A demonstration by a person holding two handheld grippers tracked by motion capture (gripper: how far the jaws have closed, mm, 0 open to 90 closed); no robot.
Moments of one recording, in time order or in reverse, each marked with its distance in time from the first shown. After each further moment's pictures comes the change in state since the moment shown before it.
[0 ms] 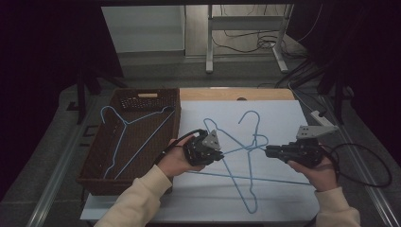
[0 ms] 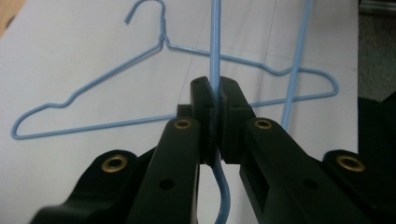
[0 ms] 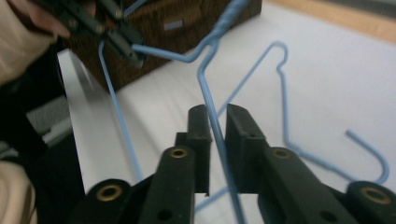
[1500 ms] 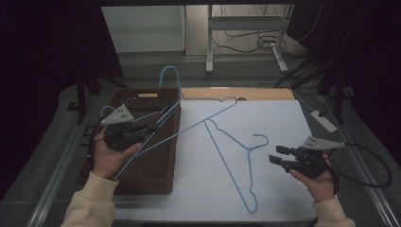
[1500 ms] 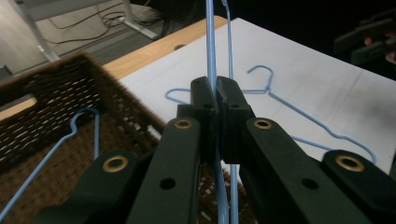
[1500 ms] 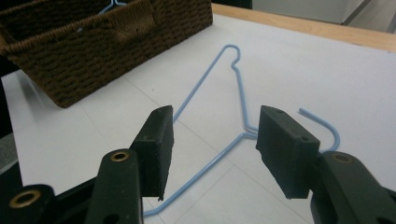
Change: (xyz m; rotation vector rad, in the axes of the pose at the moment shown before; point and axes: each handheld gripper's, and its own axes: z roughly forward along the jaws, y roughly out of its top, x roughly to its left) left arm 0.041 -0.112 -0.151 -0.347 0.297 -0.438; right arm -0.008 -0.047 0.004 -0.078 -0.169 0.061
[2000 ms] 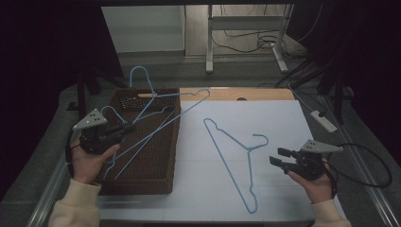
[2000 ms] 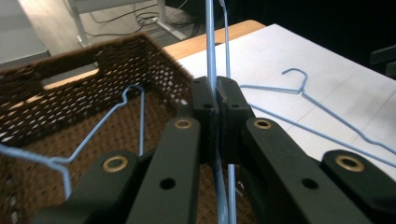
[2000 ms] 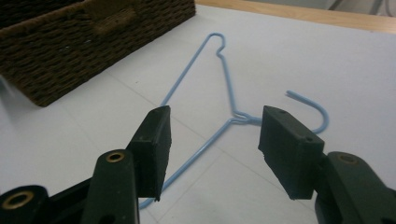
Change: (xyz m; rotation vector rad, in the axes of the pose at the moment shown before) left arm 0.029 -0.031 -0.033 -0.026 0.097 -0.086; right arm -0.003 -0.013 0.002 -0.004 -0.073 0.039
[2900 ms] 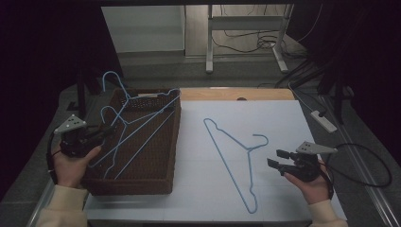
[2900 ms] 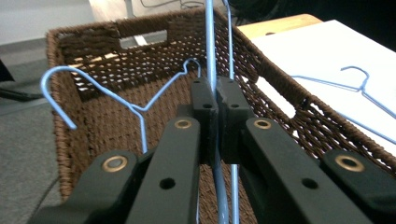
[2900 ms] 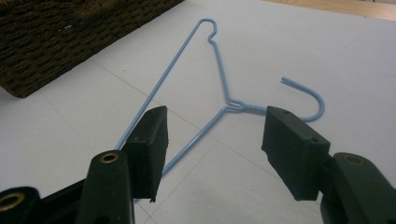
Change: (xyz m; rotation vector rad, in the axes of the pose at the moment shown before) left arm 0.037 -0.029 -0.022 0.013 0.157 -0.098; right arm 0.005 -0.005 0.008 0.047 -0.032 -0.006
